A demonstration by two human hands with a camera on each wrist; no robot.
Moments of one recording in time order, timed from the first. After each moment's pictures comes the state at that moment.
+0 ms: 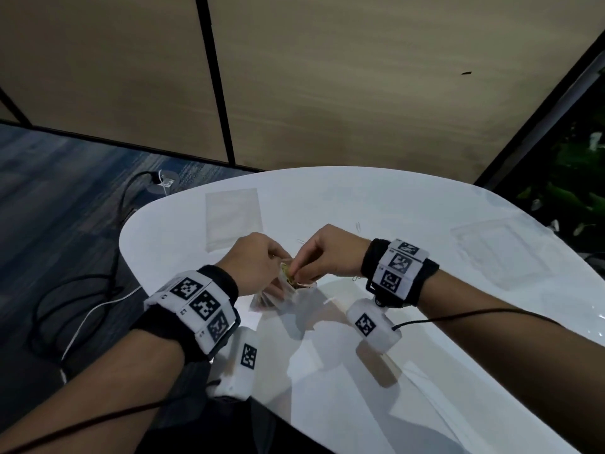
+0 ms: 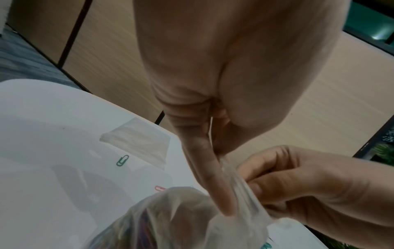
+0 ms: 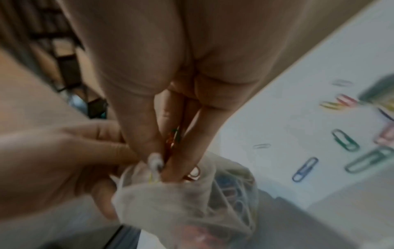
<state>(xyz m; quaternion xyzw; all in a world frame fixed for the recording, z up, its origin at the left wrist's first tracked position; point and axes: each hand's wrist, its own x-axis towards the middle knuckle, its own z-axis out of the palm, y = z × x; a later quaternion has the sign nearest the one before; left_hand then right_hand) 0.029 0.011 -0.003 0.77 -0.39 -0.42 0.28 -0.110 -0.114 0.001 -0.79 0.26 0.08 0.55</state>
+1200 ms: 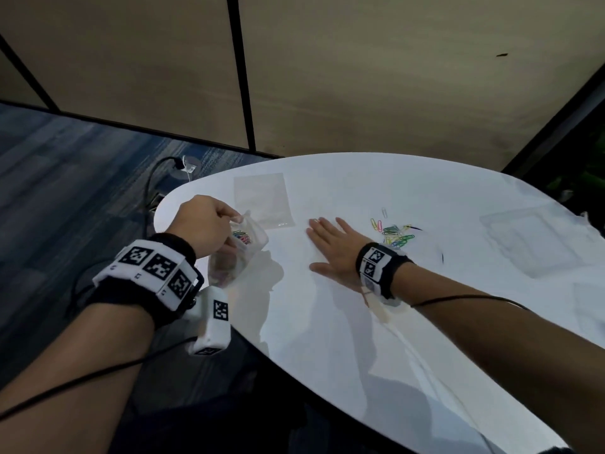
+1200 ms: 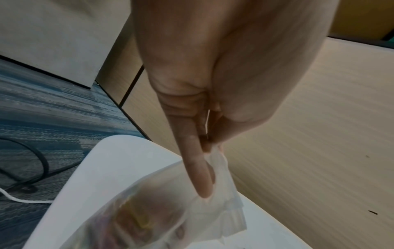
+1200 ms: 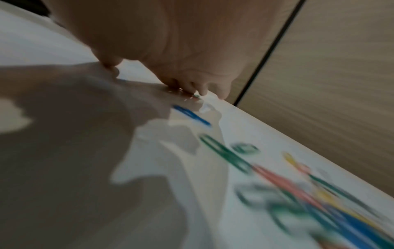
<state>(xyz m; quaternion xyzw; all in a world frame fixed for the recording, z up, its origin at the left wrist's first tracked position) 0.116 0.062 0.017 0.85 -0.25 -0.31 0.34 -0.083 -0.127 -0.118 -0.98 0.15 0.15 -0.03</state>
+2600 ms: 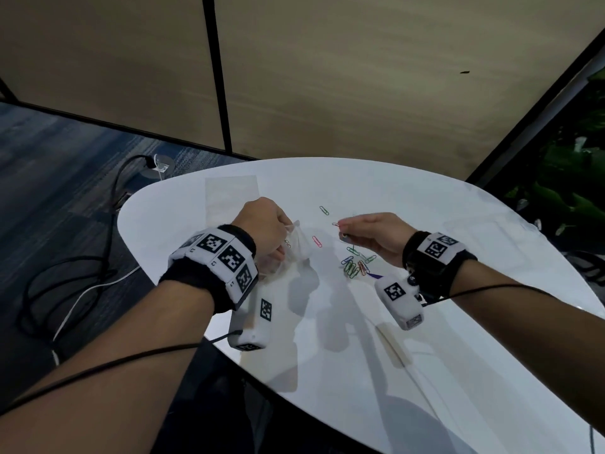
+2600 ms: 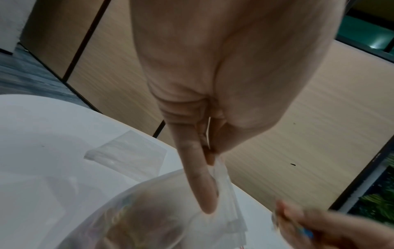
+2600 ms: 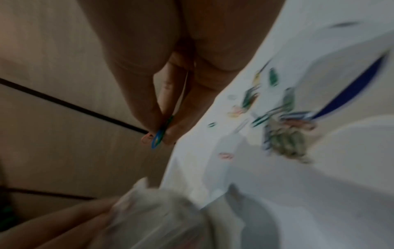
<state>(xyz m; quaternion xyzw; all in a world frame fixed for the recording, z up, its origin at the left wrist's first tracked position) 0.019 -0.005 0.031 0.81 -0.34 -0.39 0.29 -0.160 -0.152 -0.018 -0.52 0.44 -0.16 0.71</state>
